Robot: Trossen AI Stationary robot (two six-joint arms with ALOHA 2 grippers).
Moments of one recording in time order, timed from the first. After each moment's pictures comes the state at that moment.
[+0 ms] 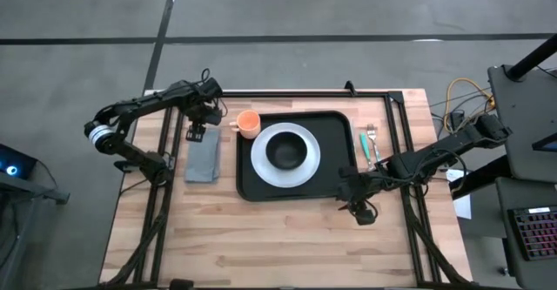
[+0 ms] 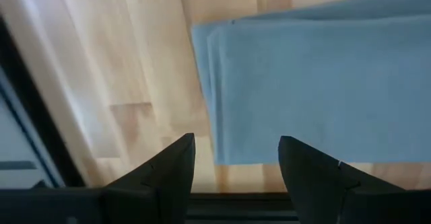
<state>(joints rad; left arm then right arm) 0.83 1.42 0.95 -1.01 -0.16 0.93 0.36 1.19 0.70 -0.43 -0.05 0.20</state>
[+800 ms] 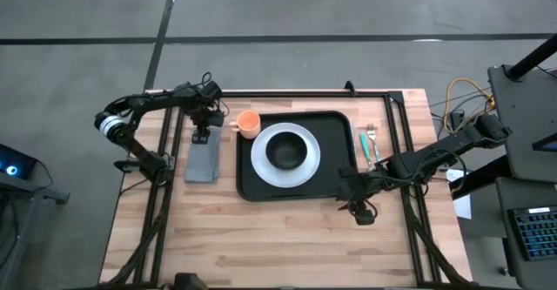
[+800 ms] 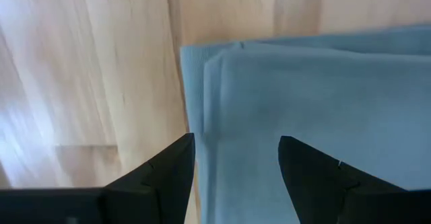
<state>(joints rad) 0.91 1.54 0.87 -0.82 -0.04 0.93 0.36 1.19 0.70 -0.43 -0.05 0.24</state>
